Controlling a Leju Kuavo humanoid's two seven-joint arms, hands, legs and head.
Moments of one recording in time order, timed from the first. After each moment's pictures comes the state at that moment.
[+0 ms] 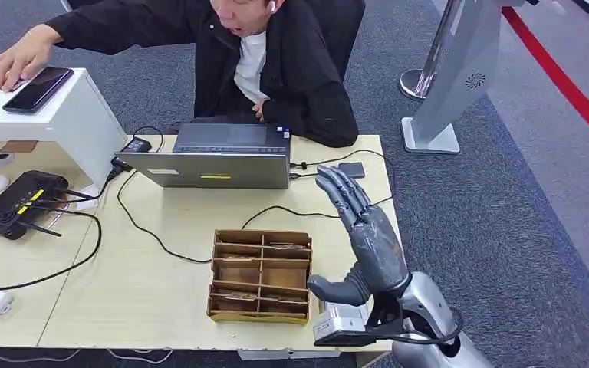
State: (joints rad) left arm -0.08 -0.12 -1.28 -0.16 0.81 0.41 -0.03; right arm -0.16 -0.19 0.63 -1.89 0.72 -0.26 -0.19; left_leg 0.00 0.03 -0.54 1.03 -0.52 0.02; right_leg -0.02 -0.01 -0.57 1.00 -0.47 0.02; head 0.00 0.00
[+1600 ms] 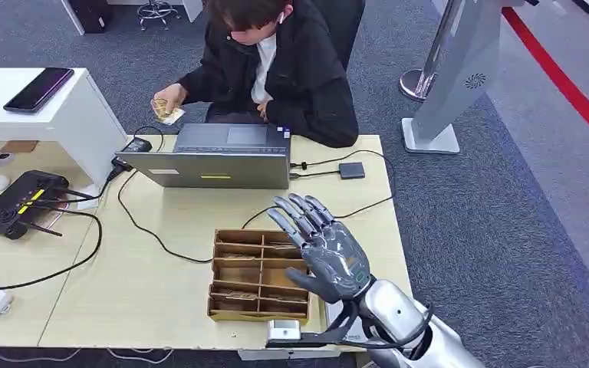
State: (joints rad) left arm -0.09 -0.12 -1.31 -0.16 0.78 0.38 -0.01; right arm -0.26 -0.19 0.79 -1.69 1.12 -0.22 -0.01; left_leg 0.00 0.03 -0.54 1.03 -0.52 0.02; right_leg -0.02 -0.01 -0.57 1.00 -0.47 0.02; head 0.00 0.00
